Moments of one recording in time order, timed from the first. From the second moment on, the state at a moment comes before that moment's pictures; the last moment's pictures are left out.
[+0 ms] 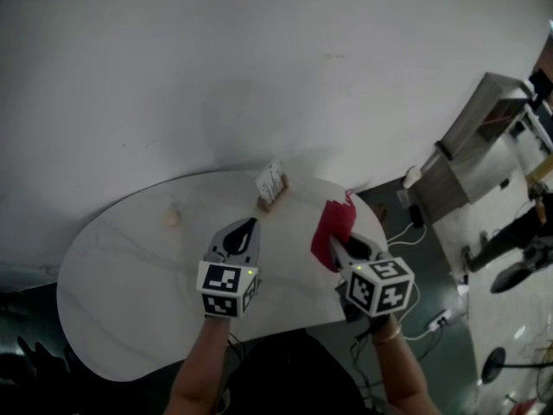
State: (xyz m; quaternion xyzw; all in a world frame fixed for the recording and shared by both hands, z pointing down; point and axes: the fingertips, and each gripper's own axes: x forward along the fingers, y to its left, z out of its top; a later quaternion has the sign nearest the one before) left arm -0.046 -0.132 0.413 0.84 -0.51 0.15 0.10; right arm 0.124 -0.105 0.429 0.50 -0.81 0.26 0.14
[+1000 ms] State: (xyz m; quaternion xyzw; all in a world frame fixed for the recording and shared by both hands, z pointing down) left arm -0.065 -0.093 0.405 0.84 -0.51 0.11 0.12; right arm 0.119 -0.072 0.401 0.54 -0.81 0.18 0.10
